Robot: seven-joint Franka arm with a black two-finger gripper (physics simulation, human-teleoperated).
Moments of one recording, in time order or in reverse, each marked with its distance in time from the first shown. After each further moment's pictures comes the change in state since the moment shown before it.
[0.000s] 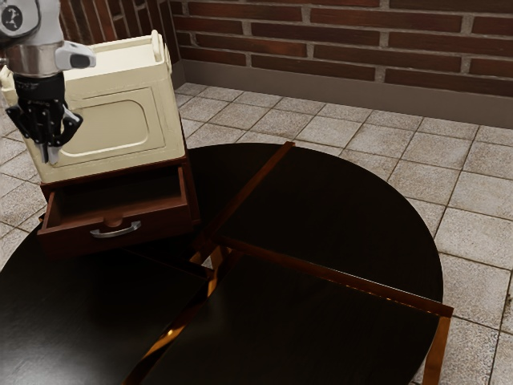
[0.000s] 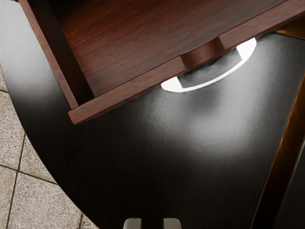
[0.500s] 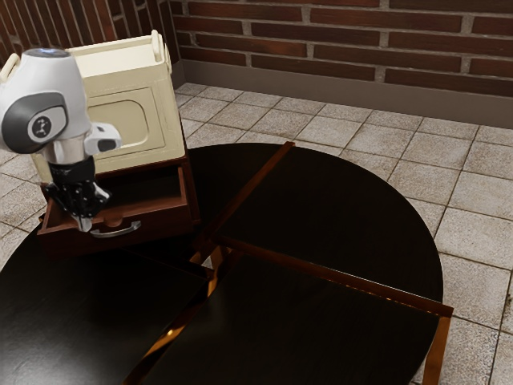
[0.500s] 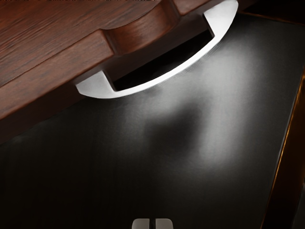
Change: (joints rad) arm -0.026 -0.096 0.007 -0.470 -0.049 0.455 -0.030
